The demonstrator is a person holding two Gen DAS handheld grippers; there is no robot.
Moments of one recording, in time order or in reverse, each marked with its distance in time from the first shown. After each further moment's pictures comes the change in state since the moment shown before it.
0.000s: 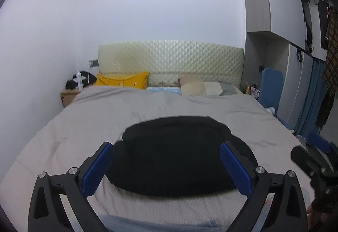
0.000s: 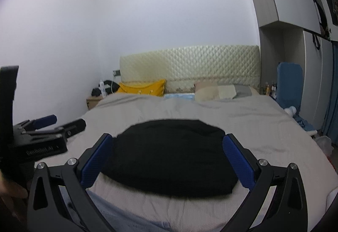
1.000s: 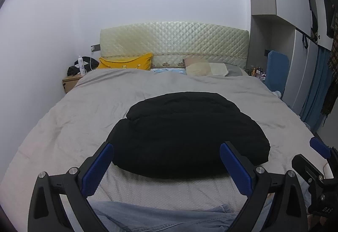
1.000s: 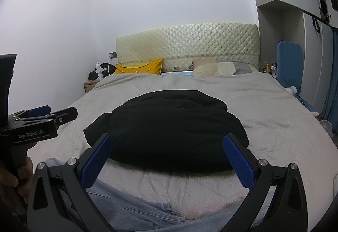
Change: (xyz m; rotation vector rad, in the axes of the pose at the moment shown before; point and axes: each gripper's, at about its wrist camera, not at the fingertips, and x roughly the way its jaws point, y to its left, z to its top) left arm 0.029 0.013 -0.038 0.015 0.110 0.029; right arm 0.018 -0.007 -0.047 0.018 0.114 -0.007
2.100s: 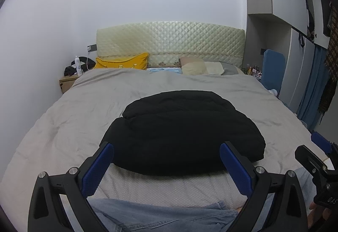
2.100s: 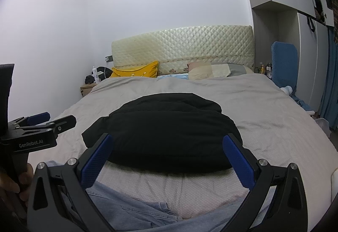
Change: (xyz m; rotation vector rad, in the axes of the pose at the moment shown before) left arm -0.005 -0.009 -0.001 0.010 0.006 -0.021; right arm -0.010 0.004 0.004 0.023 -0.014 -0.028
